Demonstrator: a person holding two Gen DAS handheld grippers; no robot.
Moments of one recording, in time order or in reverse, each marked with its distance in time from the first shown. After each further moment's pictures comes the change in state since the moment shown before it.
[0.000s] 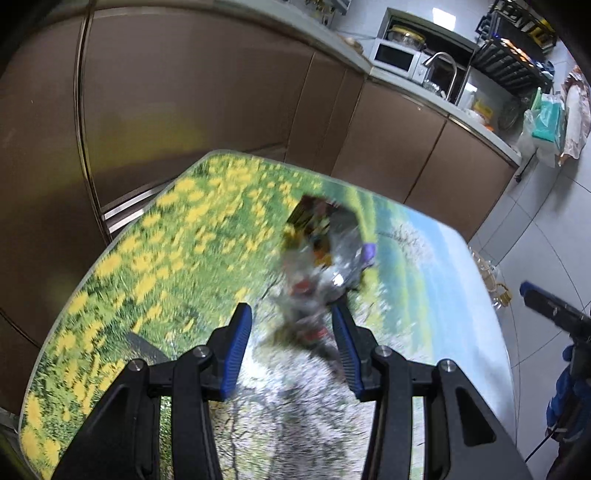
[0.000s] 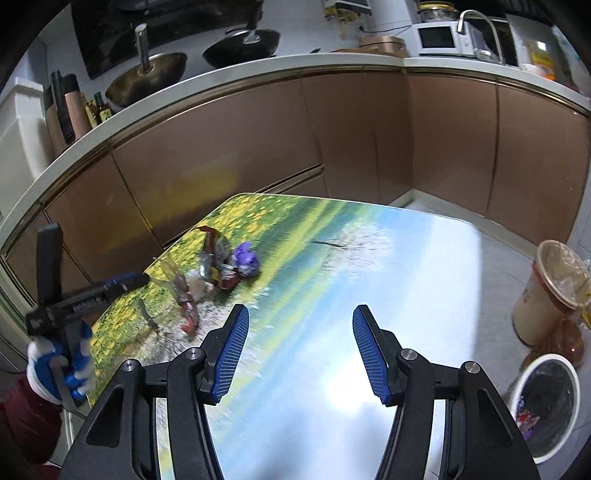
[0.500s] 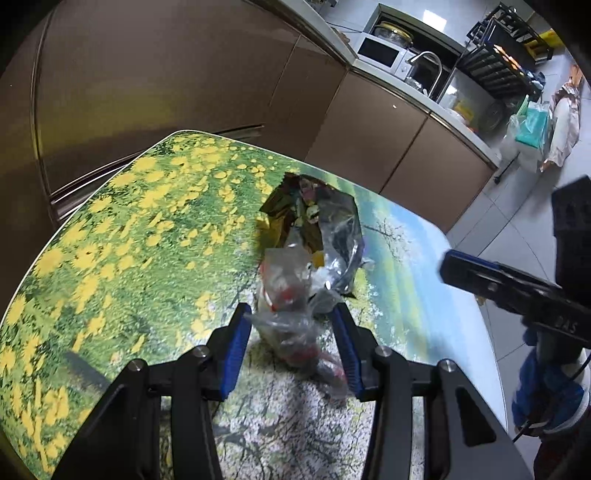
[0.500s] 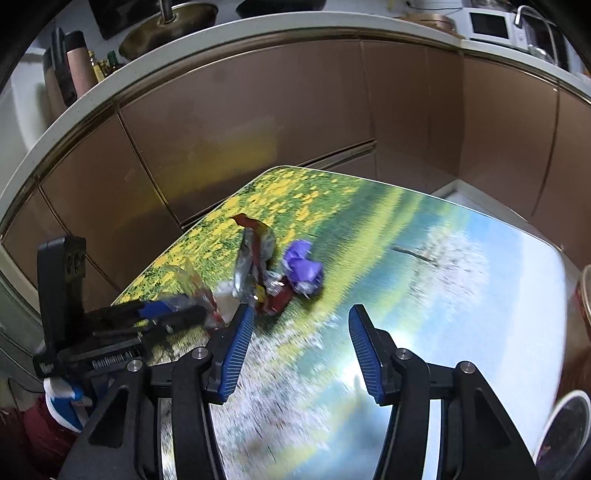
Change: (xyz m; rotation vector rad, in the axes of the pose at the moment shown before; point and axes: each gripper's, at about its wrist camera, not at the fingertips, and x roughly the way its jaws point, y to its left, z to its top) left arm 0.043 0.004 0.003 -0.019 0.023 -0.153; right arm 0.106 0.055 0.038 -0.094 0.115 0.082
